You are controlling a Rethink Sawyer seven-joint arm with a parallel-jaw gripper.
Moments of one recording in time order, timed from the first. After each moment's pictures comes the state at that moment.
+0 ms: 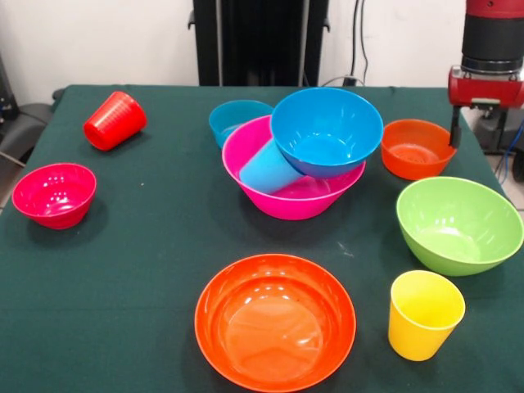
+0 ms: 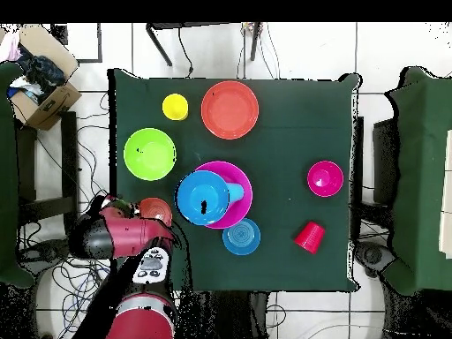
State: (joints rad) arm 0.24 -0.56 0.00 1.89 0.26 0.00 2.11
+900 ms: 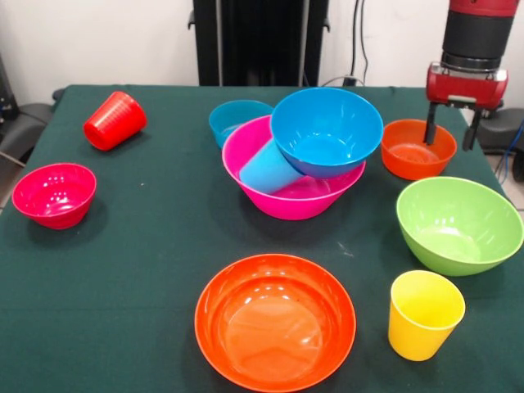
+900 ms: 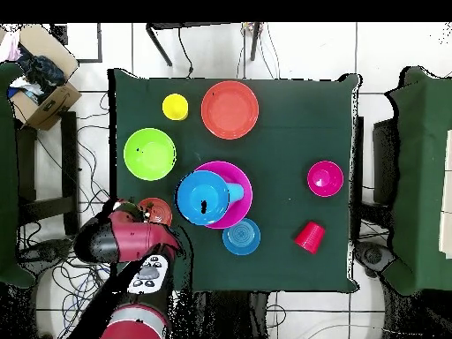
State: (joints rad) arm 0.29 -0.54 -0.10 1.89 0.26 0.00 2.11
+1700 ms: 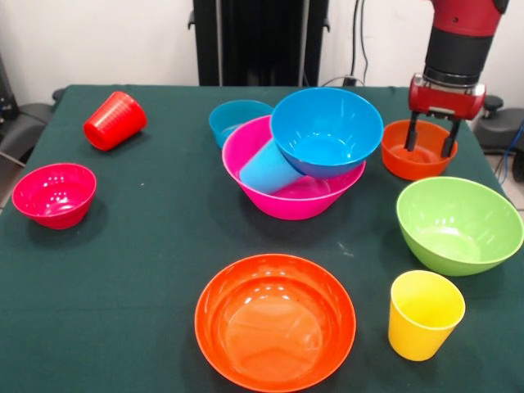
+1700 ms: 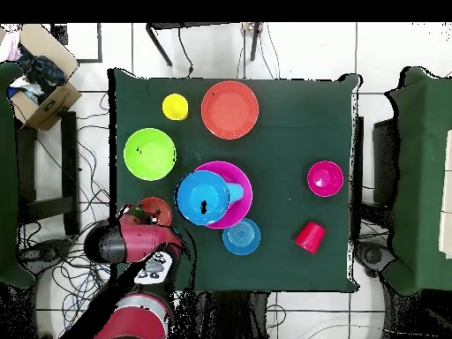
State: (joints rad) arm 0.29 -0.47 -0.10 1.89 0.26 0.00 2.11
